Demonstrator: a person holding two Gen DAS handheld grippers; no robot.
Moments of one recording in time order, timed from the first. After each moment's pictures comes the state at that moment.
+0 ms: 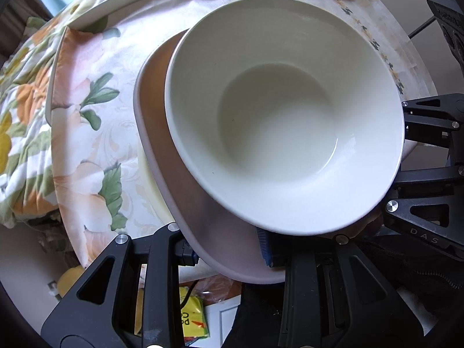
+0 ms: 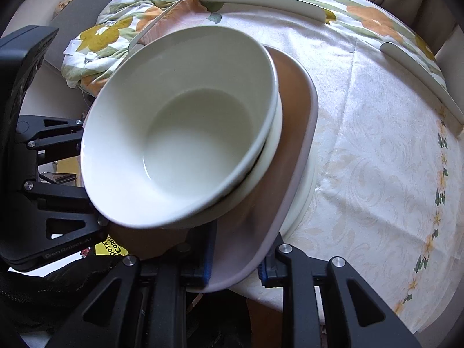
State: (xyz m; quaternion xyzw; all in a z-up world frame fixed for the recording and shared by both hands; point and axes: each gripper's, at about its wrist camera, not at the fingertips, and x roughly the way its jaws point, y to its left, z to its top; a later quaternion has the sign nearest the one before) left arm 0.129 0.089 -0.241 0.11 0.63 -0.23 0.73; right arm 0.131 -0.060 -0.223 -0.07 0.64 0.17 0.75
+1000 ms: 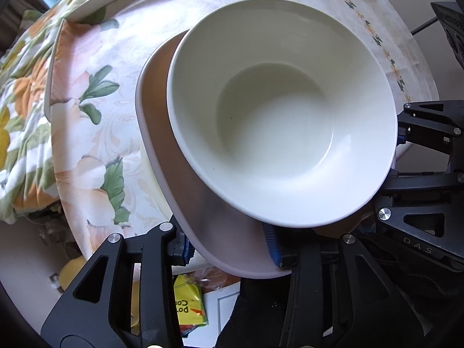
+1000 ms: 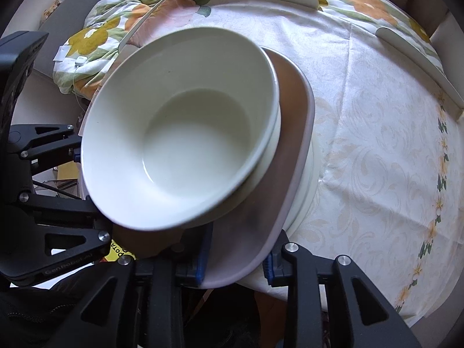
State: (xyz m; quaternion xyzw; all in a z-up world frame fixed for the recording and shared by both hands) left arm 0.149 0.087 -0.240 0.11 0.66 -0.22 0.71; right arm 0.138 -0.055 -0.222 -0.04 0.66 0.15 0.73
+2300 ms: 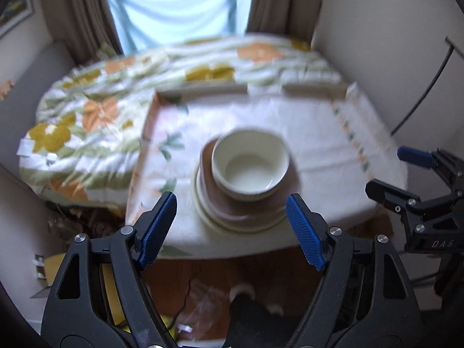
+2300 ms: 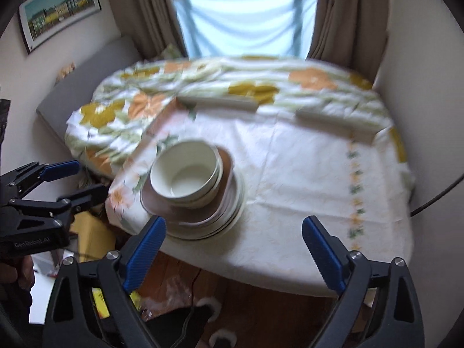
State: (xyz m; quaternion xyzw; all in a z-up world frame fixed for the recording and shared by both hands) left arm 0.016 0.111 -0.058 0.02 0.44 -0.11 0.89; right arm 0.008 -0.120 -0.054 -0.02 0.45 0.08 0.89
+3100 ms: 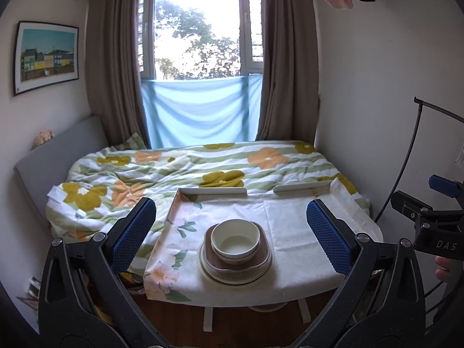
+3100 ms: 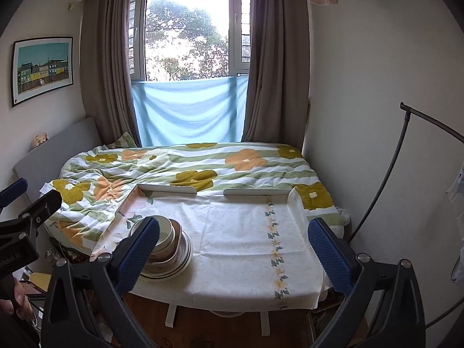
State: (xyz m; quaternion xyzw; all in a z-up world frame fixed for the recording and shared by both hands) left arm -0.115 0.085 0.049 0.00 0.21 -0.07 0.98; right arm -0.117 -0.158 0.051 -0.01 0.26 -0.05 0.96
